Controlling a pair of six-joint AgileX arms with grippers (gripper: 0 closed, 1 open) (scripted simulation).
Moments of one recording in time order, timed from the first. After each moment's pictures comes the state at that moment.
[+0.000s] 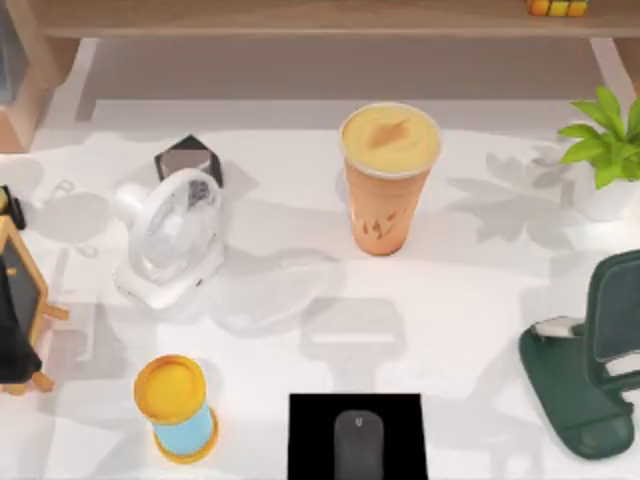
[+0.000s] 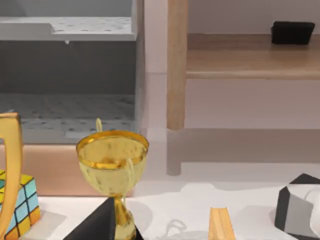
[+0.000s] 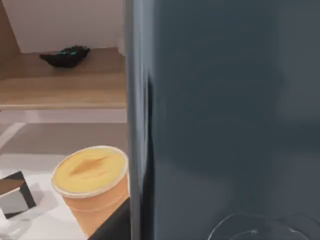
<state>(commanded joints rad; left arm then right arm) 0.00 0.00 0.00 0.00 0.00 0.00 0.68 0.24 0.67 -0.57 0.43 0.22</state>
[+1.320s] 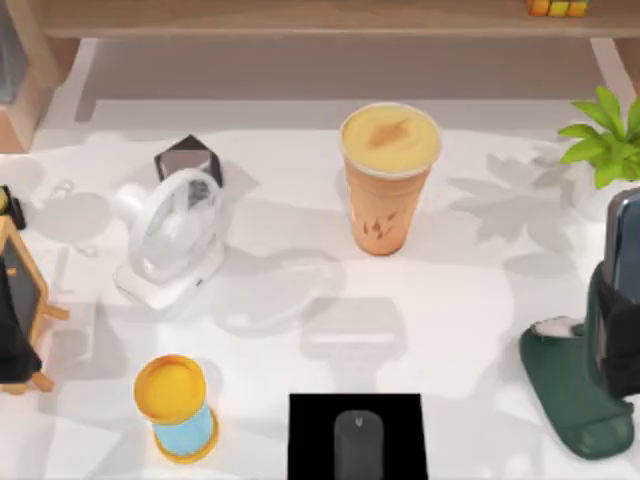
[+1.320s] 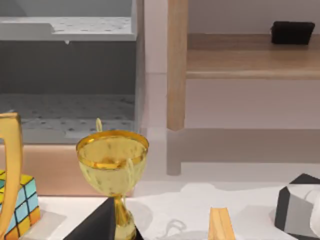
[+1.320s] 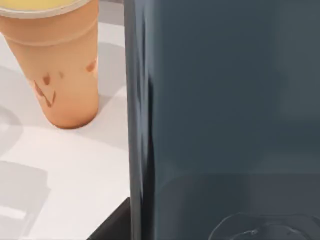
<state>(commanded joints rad) 0.00 0.00 0.00 0.00 0.00 0.00 0.61 0.57 0.41 -0.33 0.34 0.16</state>
